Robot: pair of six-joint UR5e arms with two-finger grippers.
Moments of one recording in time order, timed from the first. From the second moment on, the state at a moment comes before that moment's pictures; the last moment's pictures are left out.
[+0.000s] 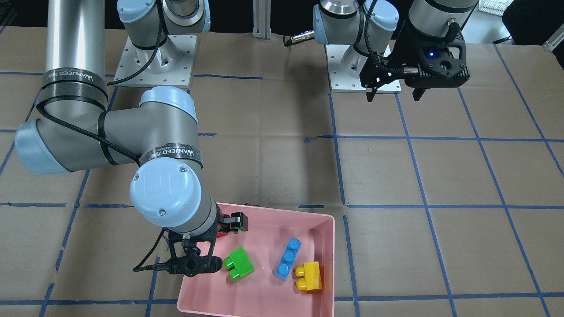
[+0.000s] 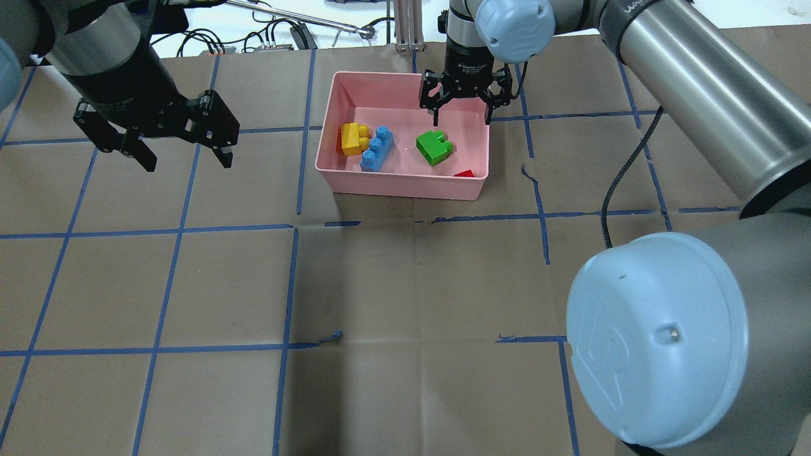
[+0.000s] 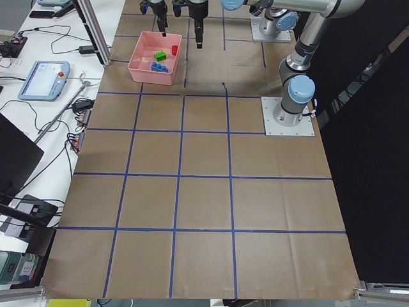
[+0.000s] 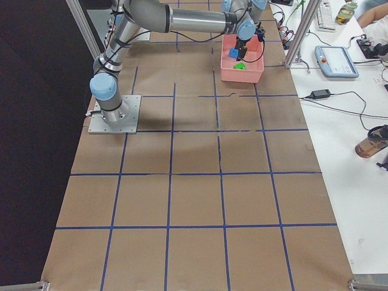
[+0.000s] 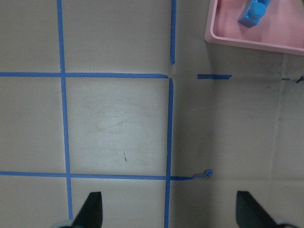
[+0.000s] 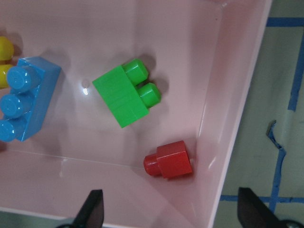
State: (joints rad) left arm -1.55 -1.54 -1.53 -1.69 1.60 0.00; right arm 1.75 -0.94 1.11 -1.62 -1.49 0.15
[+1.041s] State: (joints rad) left arm -1.55 -1.54 -1.53 -1.68 1.60 0.00; right arm 1.58 -1.42 1.39 -1.40 -1.57 -0.02
